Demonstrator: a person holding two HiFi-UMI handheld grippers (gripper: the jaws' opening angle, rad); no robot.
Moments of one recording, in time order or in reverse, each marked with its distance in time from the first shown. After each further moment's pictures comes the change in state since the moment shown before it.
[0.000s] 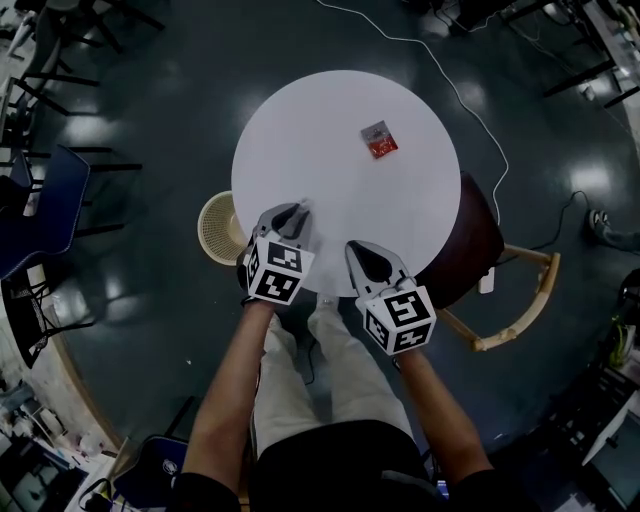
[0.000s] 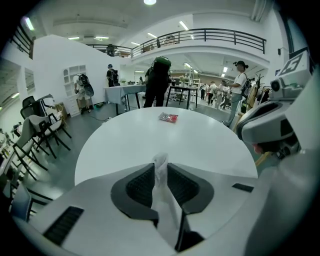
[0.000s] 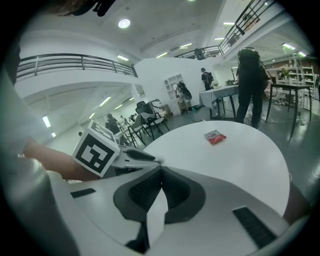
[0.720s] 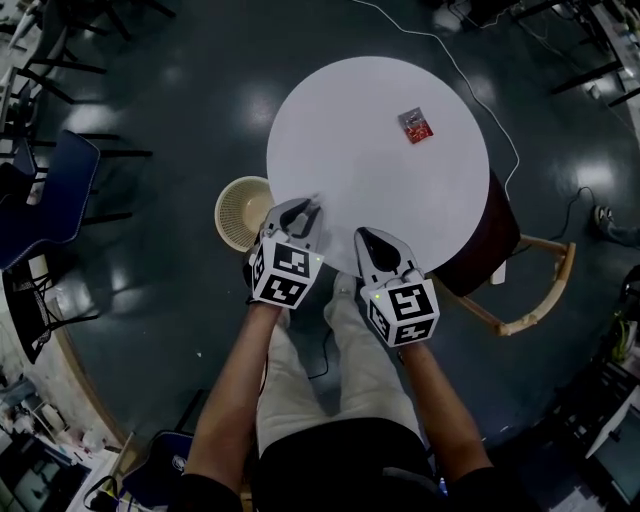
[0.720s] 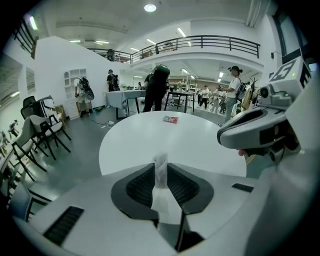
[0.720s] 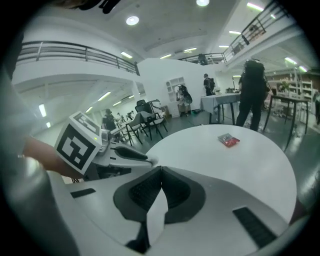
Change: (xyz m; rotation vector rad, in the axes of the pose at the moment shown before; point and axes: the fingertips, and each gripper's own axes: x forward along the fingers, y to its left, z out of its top) left arm -0.058 0.031 -0.035 0.007 -0.064 -0.027; right arm 0.032 0.064 -0.006 -0.077 -0.019 -0.076
